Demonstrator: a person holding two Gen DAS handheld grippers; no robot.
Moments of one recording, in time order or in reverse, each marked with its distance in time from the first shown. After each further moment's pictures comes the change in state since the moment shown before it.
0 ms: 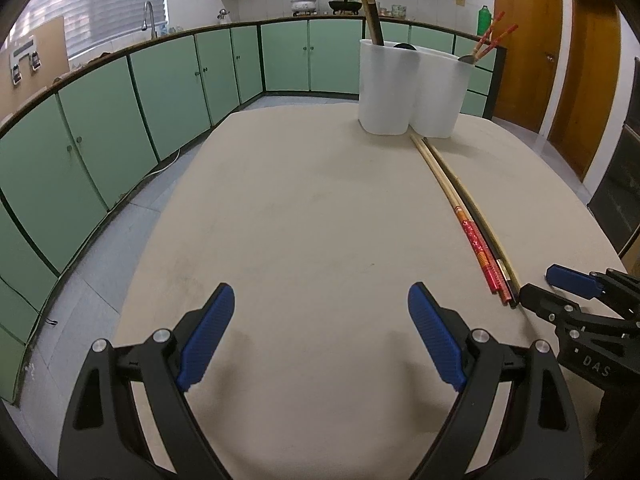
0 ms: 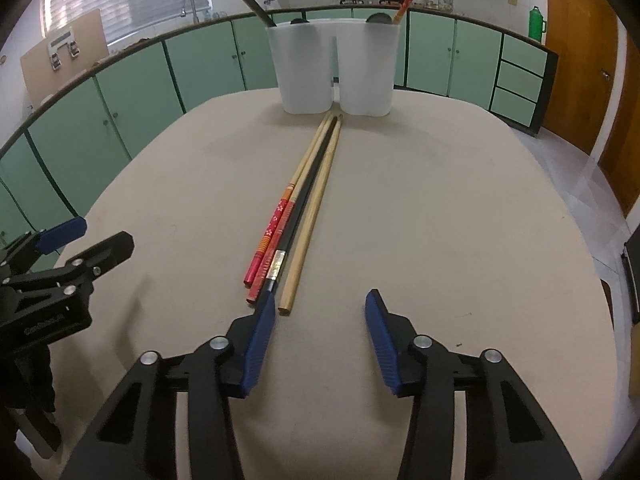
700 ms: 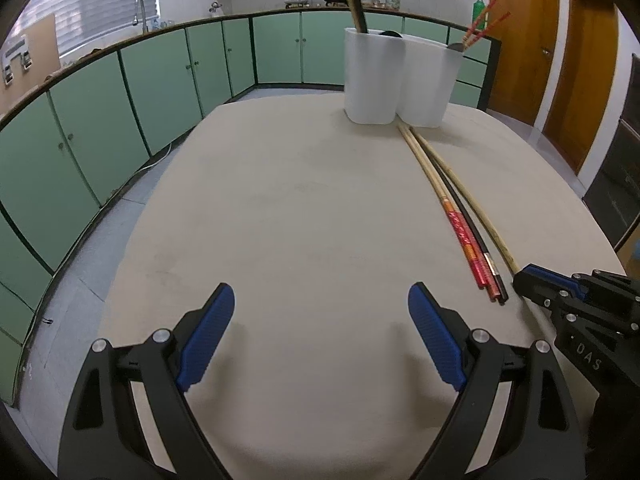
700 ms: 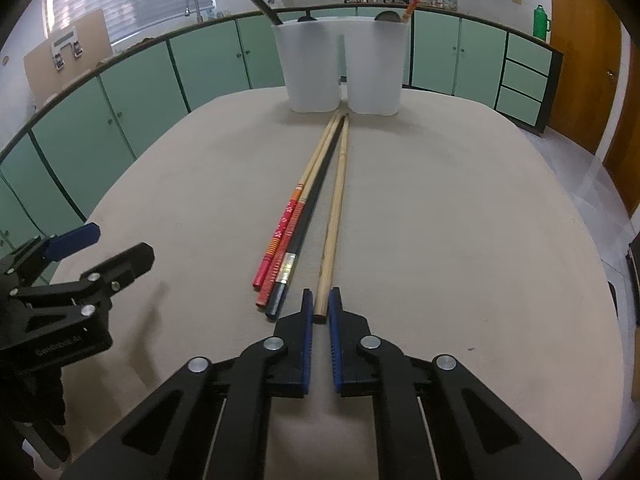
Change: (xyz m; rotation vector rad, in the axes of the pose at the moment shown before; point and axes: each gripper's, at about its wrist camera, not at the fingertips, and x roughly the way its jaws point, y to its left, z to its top) left arm 0.009 -0.017 0.000 0.012 0.033 -0.028; right arm 0.001 0.001 0.000 -0.002 0.003 0.019
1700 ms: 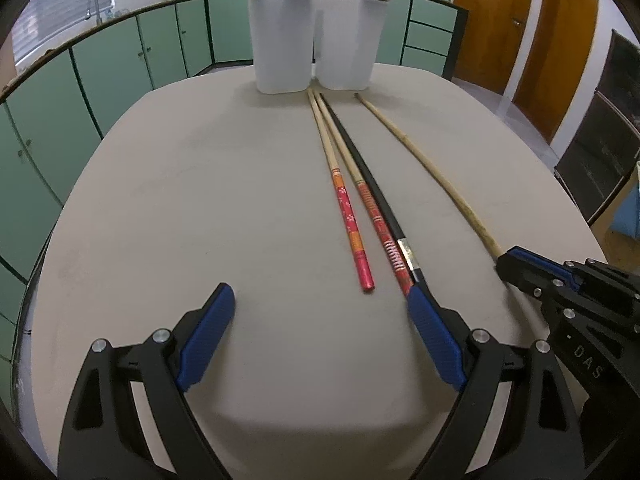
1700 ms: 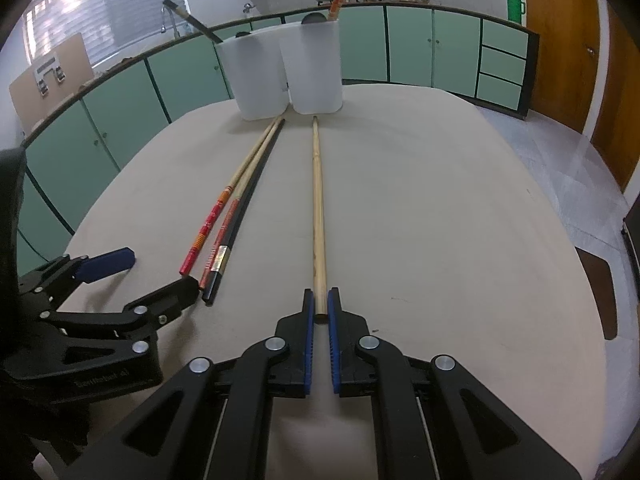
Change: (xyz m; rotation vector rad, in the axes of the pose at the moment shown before) left arm 0.027 -0.070 0.006 0.064 0.101 -0.103; right arm -0.009 -0.051 -0.008 0.083 -0.013 -0.007
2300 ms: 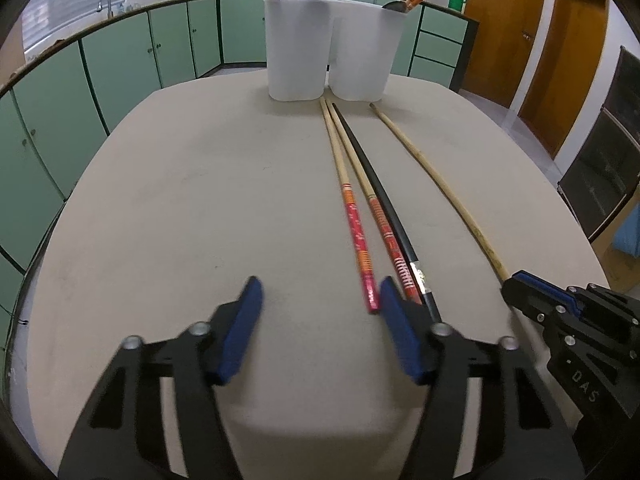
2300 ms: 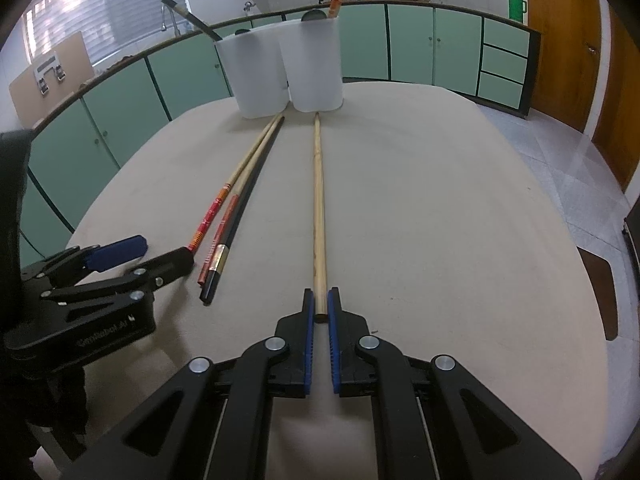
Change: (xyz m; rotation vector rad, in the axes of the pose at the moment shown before) left arm 0.003 0.008 0.007 -0.051 -0.023 -0.004; right arm 0.001 0.001 -0.001 -0.005 0.008 0.001
